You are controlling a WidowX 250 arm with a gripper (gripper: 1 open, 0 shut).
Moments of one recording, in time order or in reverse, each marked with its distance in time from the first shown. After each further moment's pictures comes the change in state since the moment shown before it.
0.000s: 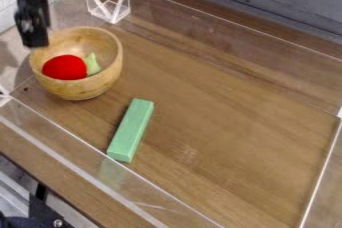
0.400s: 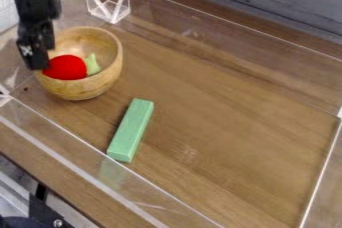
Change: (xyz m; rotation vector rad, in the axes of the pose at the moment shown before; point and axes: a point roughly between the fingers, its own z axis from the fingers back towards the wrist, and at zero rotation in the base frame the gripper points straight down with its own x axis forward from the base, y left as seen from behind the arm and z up) arm 0.000 0.007 -0.029 -0.023 -0.037 -0.050
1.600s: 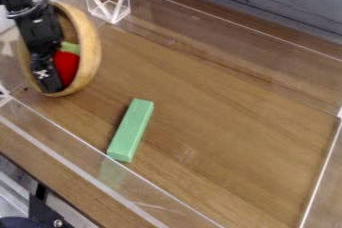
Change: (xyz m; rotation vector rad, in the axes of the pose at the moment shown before) arm 0.030 -0.008 -0.037 -0.064 -0.177 0.149
